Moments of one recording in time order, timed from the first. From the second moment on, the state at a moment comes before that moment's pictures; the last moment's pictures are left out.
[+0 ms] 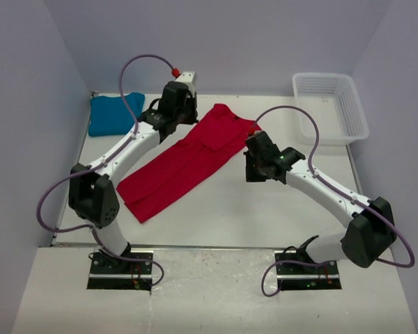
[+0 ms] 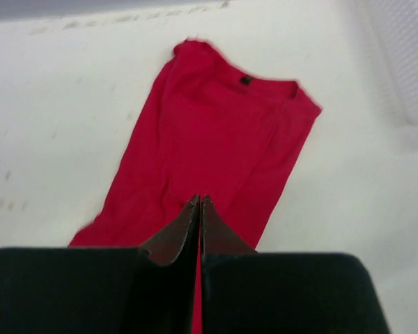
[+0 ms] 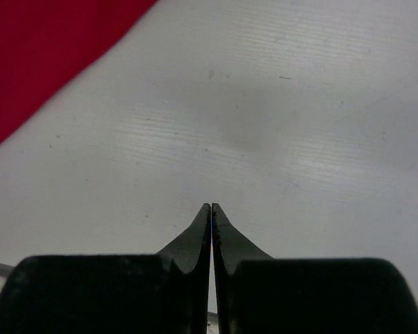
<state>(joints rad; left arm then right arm) -0.46 1.84 1.67 -0.31 0.01 -0.29 0.63 1.39 1.10 -0.74 0.14 0.54</state>
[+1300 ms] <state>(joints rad) -0.73 1.59 0.80 -0.64 -0.54 -0.63 0.66 1.19 0.99 -0.67 0.09 0.52</state>
